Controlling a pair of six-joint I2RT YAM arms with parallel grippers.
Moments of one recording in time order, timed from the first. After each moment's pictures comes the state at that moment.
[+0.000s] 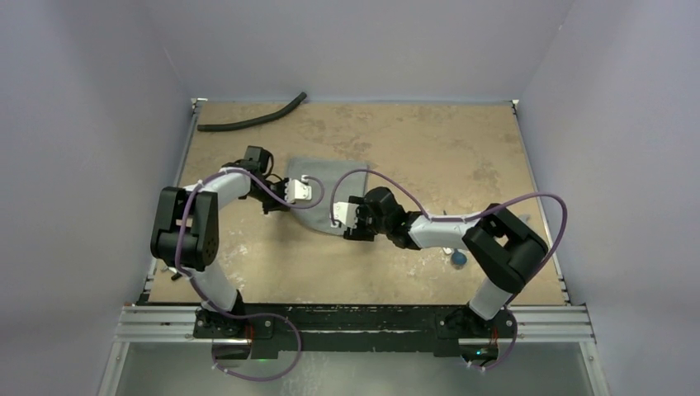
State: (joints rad) left arm -0.14 1.75 1.02 -0.56 0.54 1.33; right arm 0.81 1.66 0.73 0.24 -0.13 -0.73
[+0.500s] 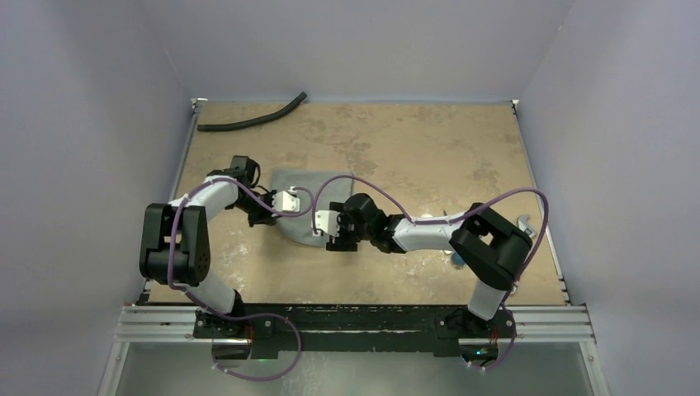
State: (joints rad) left arm -0.07 1.61 0.93 -0.74 0.51 1.42; right arm 0.93 1.73 0.84 0.19 -0.12 -0.66
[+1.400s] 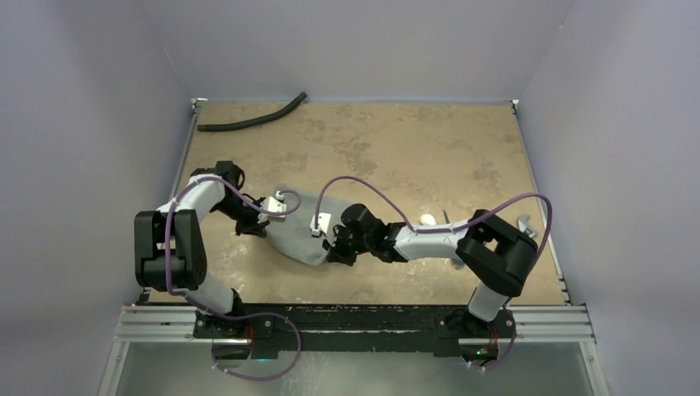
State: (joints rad) left arm 0.05 1.58 0.95 -1.00 0.57 1.59; right arm 1.00 1.72 0.84 0.14 -0.33 -0.18
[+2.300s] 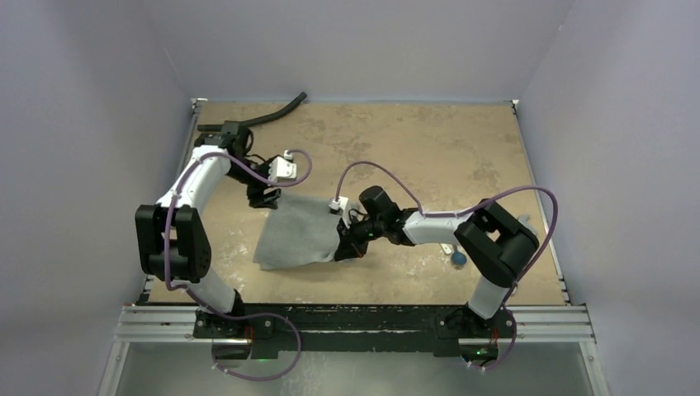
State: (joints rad) left arm -0.02 1.64 1.32 -1.18 0.66 1.49; right arm 0.82 1.72 0.81 0.14 -0.73 0.04
